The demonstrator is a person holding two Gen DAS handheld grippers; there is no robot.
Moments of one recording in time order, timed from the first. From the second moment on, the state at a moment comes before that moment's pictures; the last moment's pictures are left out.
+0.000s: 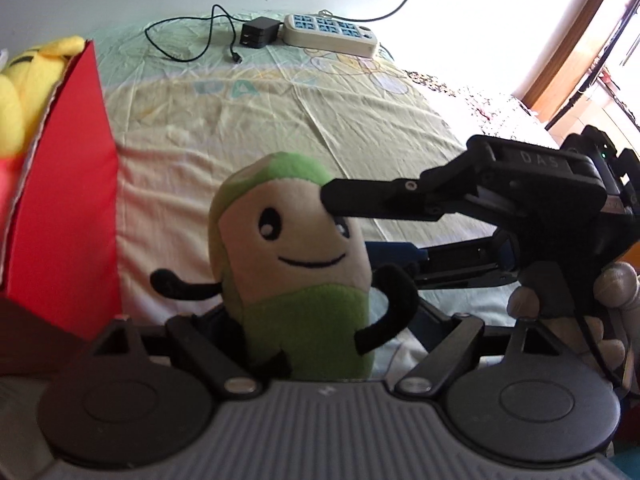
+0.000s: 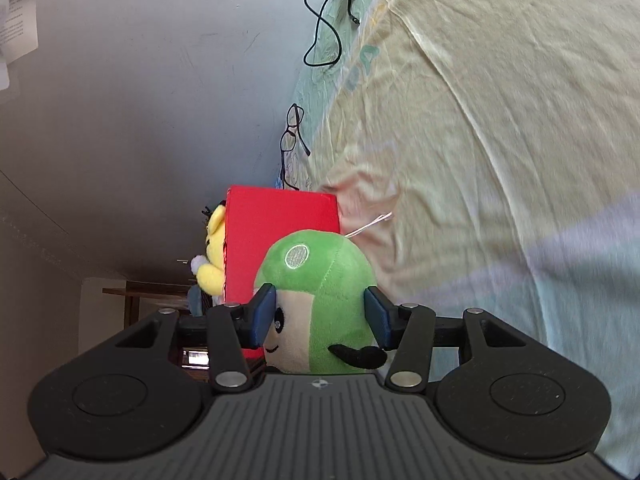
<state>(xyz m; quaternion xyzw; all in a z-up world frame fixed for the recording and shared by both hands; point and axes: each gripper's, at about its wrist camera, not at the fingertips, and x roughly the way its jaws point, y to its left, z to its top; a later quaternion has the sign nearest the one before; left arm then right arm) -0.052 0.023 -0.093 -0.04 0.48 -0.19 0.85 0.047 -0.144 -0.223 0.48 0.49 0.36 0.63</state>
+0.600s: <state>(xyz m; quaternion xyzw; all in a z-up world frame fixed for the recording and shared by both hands) -0.132 0.156 -0.027 -0.03 0.41 -0.28 0.86 -0.049 -0.047 -0.135 0.43 0.42 0.40 0.70</state>
